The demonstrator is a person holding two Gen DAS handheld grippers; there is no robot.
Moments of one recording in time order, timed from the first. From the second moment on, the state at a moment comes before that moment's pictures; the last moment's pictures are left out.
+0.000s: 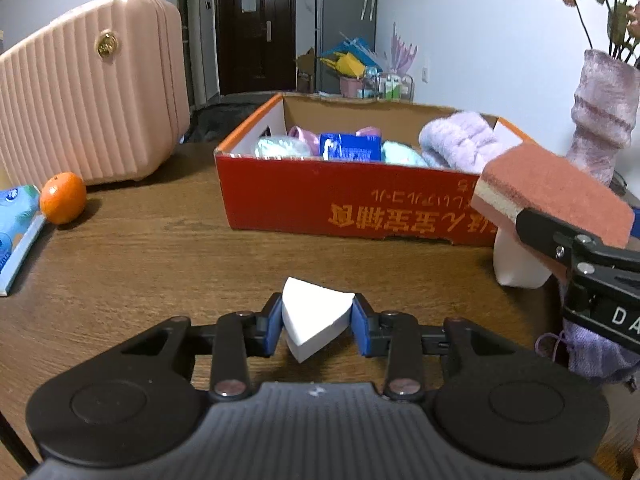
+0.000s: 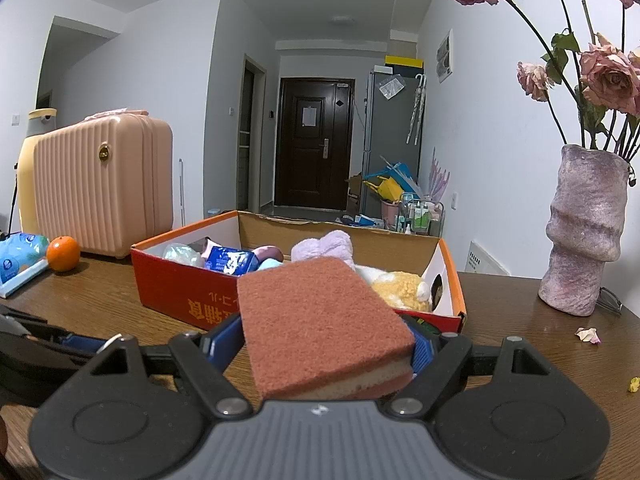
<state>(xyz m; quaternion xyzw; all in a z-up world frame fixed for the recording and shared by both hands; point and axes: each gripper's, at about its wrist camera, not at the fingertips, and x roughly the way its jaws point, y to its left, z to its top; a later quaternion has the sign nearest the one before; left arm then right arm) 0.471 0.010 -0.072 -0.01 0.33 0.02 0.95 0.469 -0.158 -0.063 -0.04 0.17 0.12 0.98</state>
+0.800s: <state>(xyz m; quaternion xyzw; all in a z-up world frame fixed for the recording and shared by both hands) 0.458 0.021 -0.014 -0.05 0.19 0.05 0.98 0.462 -0.161 -0.041 -0.03 0.11 0.12 0.99</state>
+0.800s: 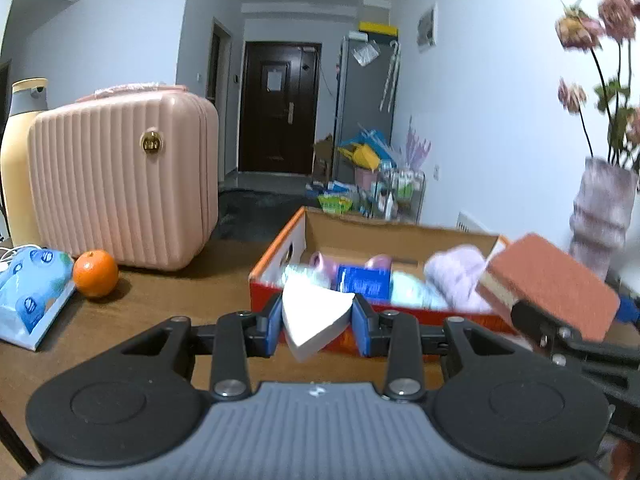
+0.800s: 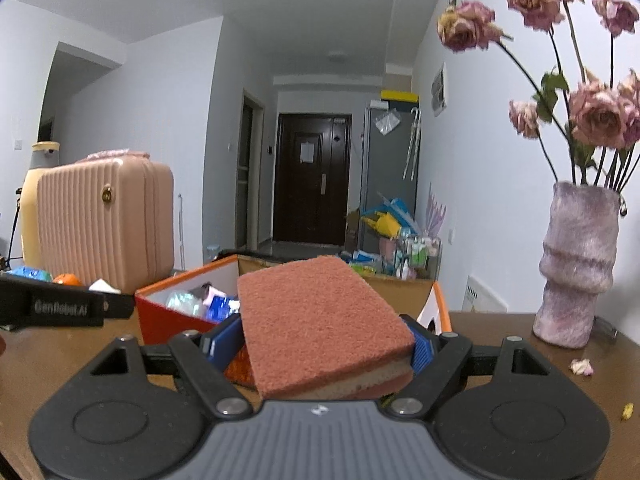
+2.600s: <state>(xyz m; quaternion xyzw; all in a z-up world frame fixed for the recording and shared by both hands) 0.647 0.001 -0.047 -0.06 0.22 0.11 0.97 0.659 -0.182 -0.050 0.06 0.22 0.03 0.97</state>
